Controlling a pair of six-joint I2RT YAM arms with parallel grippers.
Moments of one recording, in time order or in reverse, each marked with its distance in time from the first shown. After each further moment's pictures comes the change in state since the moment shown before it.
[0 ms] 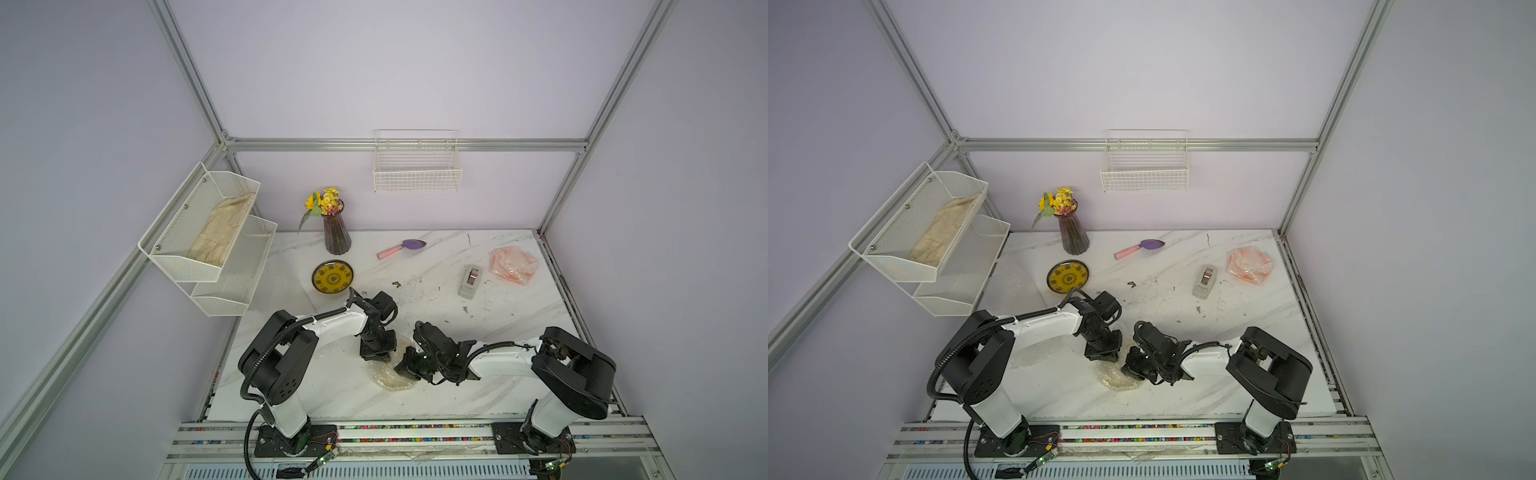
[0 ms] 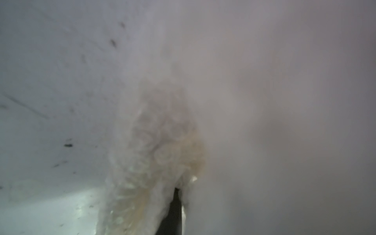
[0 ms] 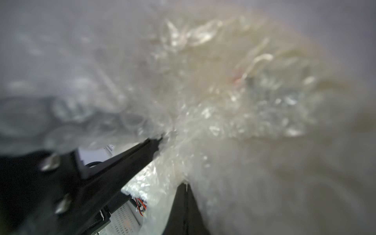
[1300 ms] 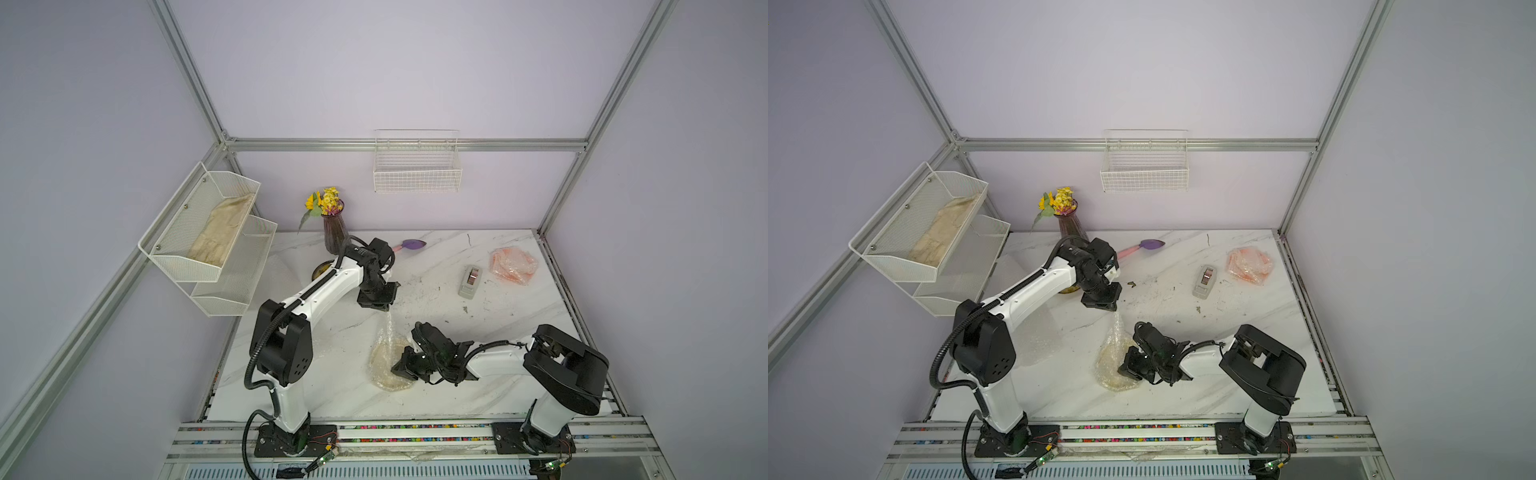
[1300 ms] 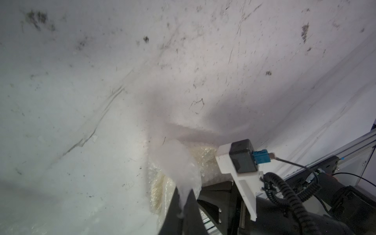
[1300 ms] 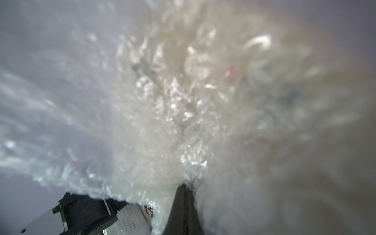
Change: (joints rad) left arm 0.139 0.167 0.666 -0.395 -0.062 0.382; right arm -0.009 0.038 -0.004 0.076 0.019 0.026
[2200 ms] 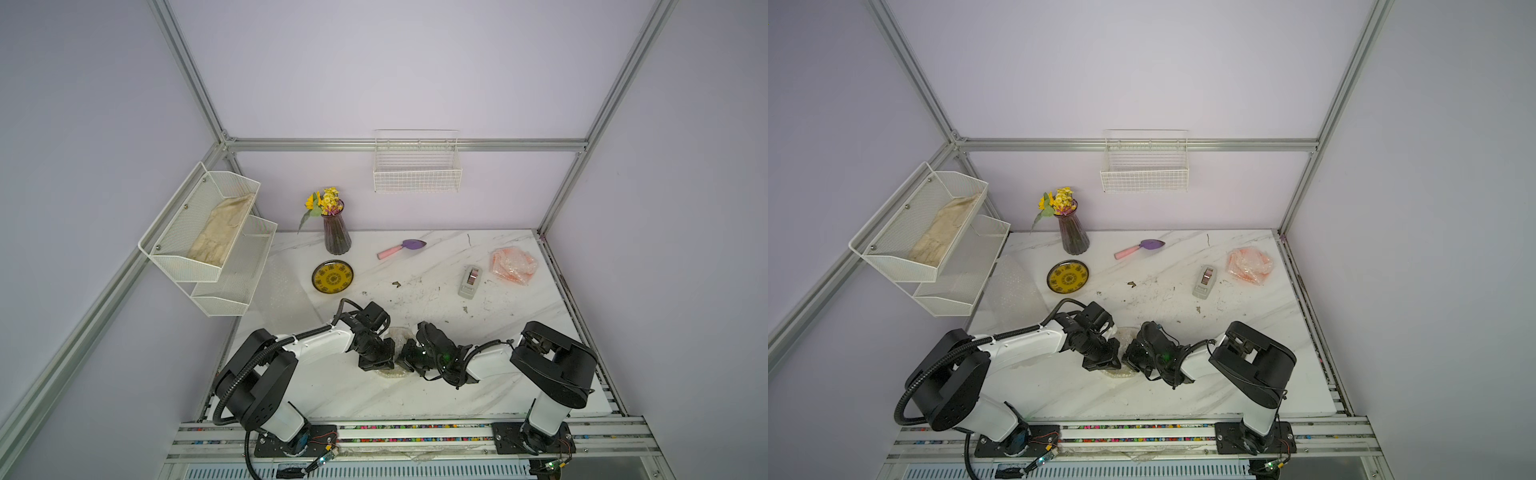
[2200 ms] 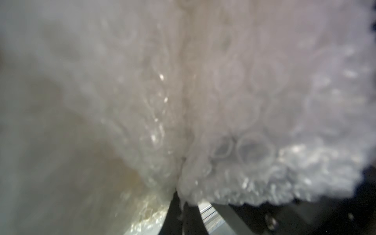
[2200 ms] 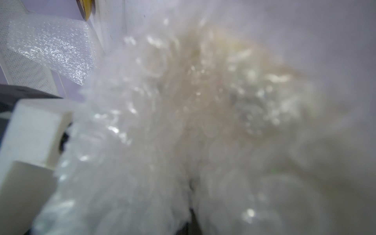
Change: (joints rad) left arm -0.163 -0.321 -0.879 0.593 0.230 -0.417; right arm -0.016 0.040 -0.064 0.225 0.134 0.109
